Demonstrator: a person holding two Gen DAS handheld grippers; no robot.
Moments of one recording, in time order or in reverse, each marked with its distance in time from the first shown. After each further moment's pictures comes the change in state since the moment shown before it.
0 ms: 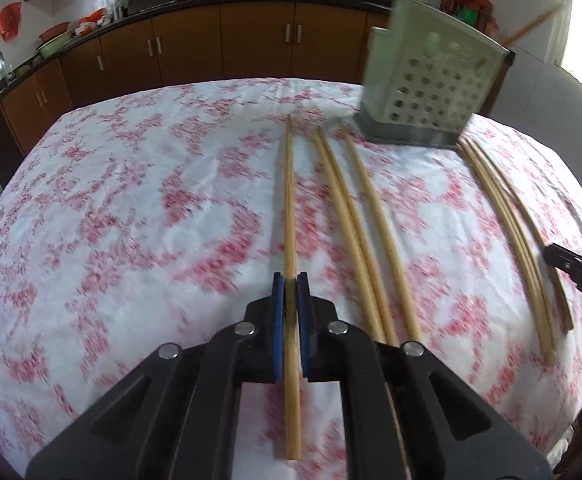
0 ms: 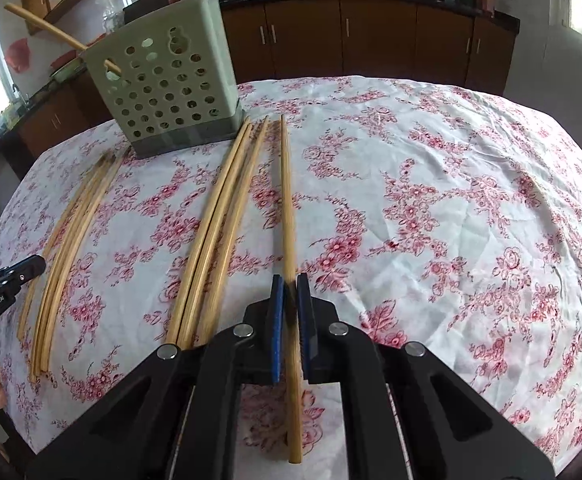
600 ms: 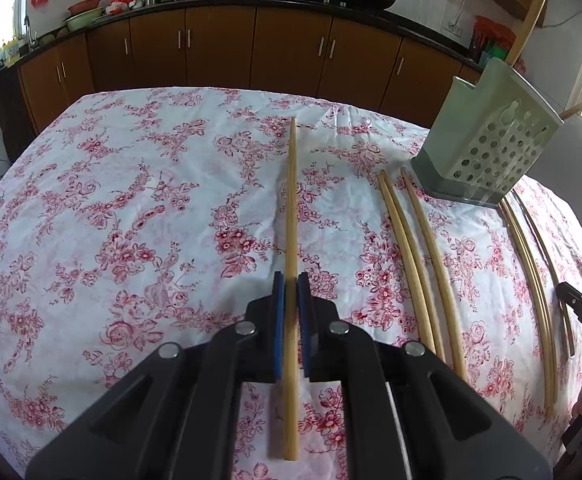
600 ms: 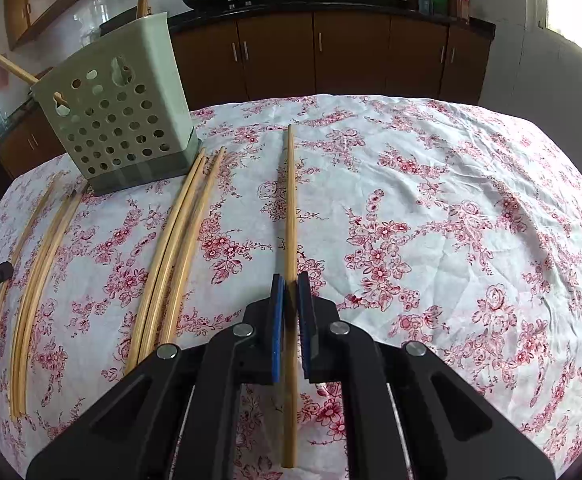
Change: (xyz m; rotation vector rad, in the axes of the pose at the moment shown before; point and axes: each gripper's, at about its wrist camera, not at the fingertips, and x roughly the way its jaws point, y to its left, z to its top) left arm 0.019 0.047 0.023 -0.132 -0.041 -0.023; right arm 0.015 -0.016 0.018 0.039 -0.060 -0.067
